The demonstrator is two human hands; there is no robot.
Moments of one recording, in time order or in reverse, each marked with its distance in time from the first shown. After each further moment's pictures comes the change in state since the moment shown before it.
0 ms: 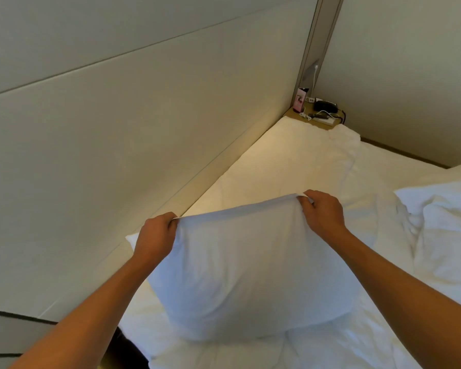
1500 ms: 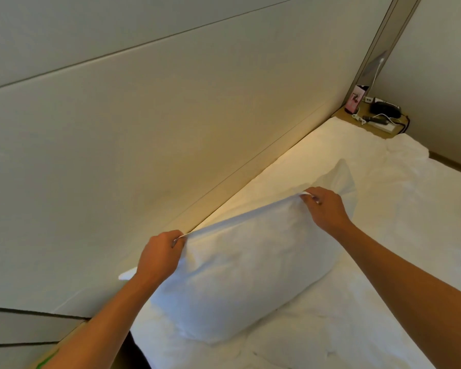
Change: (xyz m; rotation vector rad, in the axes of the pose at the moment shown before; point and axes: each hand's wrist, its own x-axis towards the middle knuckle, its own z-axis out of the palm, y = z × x) left_hand 0.051 -0.046 0.005 -0.042 -0.076 -0.232; right_hand 0.143 -0.051 0.106 0.090 -0.275 -0.065
